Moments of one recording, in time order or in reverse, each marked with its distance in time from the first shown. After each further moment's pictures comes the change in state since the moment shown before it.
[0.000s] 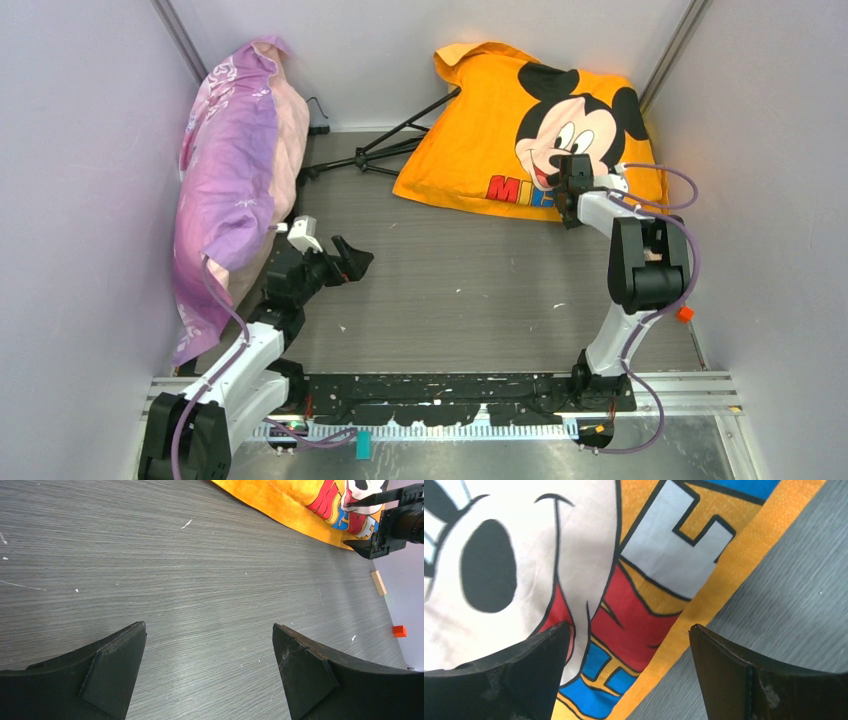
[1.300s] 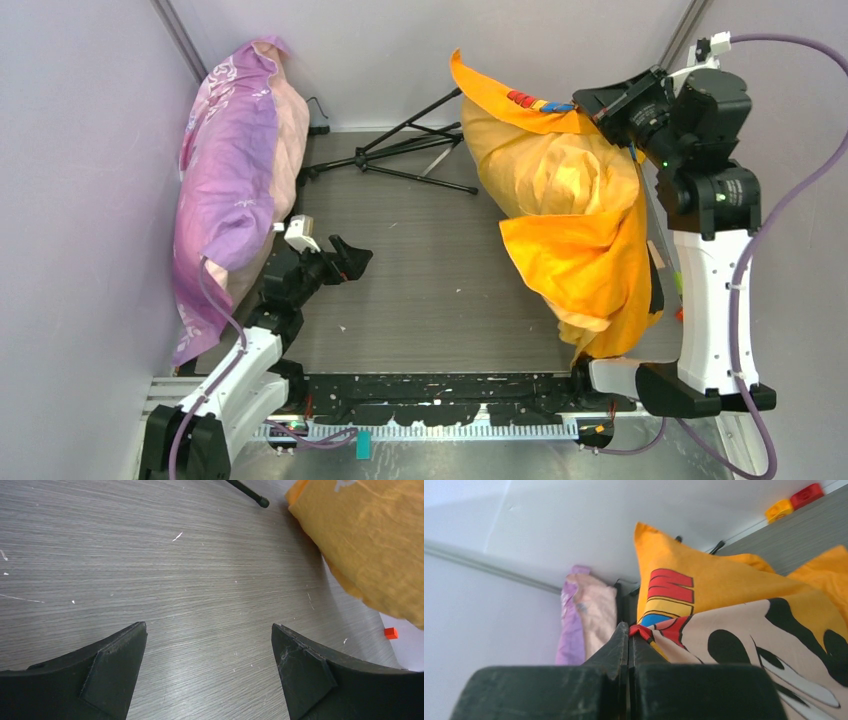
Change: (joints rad) left arm 0.000 -0.054 0.000 -0.002 0.003 0.000; right arm 0.056 -0.558 0.762 -0.600 -0.554 -0.312
